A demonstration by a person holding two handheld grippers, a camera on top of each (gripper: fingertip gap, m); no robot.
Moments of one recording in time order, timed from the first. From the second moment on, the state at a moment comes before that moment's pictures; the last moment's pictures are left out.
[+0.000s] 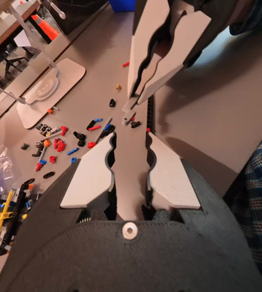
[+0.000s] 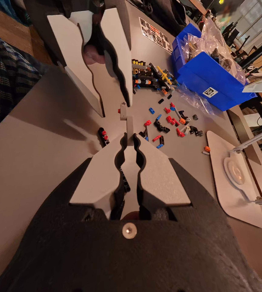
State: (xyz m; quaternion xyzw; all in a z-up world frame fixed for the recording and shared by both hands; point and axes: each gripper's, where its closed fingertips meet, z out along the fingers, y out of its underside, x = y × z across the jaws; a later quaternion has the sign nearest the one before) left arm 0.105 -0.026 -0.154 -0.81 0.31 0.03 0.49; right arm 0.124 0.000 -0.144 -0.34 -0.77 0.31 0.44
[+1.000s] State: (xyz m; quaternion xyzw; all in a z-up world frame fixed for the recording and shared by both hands) left arm 0.125 -0.026 -0.195 -0.84 0.36 -0.05 0.39; right arm 0.149 0.047 -0.159 -0.39 -0.76 0.30 0.42
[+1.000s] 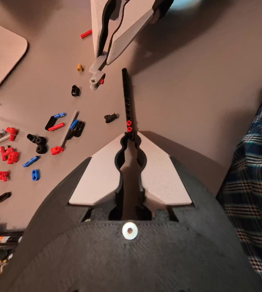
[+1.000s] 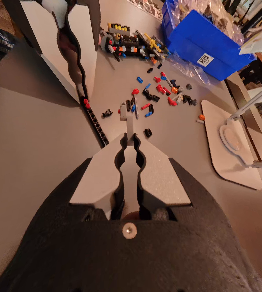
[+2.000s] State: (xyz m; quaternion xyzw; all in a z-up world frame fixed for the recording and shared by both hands) left arm 0.147 -0.015 -0.160 -0.84 0.18 -0.37 0.35; right arm 0.158 0.022 -0.162 -0.29 -0.81 0.22 0.45
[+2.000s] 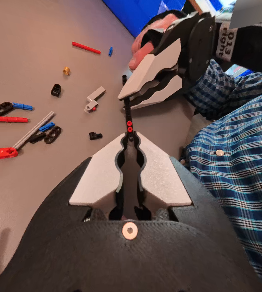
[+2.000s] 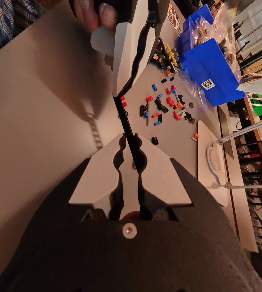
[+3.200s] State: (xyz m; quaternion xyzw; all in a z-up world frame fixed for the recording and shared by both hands) left arm 0.147 -0.001 -0.159 -0.83 0.25 -0.17 0.47; right arm 0.191 0.064 -0.155 -0.40 -0.75 0.29 0.44
